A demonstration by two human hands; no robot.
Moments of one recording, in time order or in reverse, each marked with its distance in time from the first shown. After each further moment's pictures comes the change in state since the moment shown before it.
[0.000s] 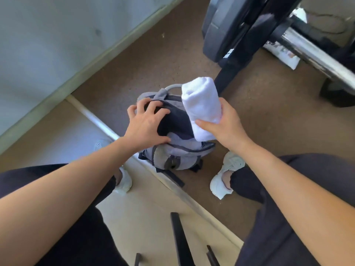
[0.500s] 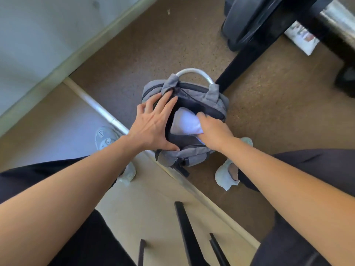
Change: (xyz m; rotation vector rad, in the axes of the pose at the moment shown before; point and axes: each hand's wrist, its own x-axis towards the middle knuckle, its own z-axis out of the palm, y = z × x) left_hand -0.019 -0.013 0.020 -0.020 -0.189 0.035; right_hand 0.020 0.062 0.075 -0.877 -0.365 -0.038
